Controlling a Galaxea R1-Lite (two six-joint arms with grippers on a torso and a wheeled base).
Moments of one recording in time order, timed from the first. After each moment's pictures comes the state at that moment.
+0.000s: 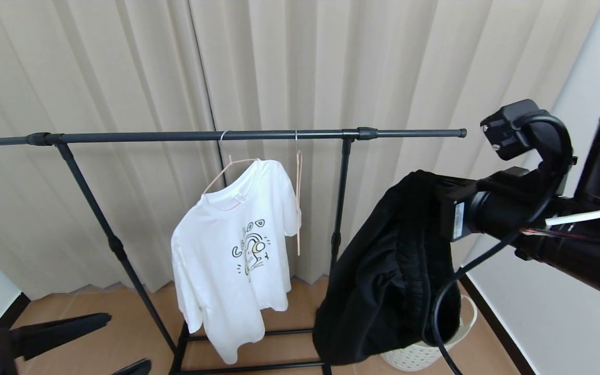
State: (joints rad) left arm -0.38 0.91 -0.37 -0.14 -0.30 -0.06; right arm 0.64 1.49 -0.81 -0.50 -0.30 -0.04
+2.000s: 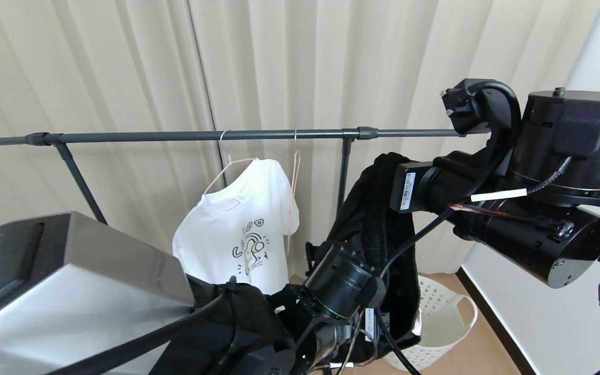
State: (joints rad) left arm -0.97 2.10 -1.11 -0.26 0.21 -0.57; right arm 0.77 1.61 -0.97 -0.51 -0.50 0.16
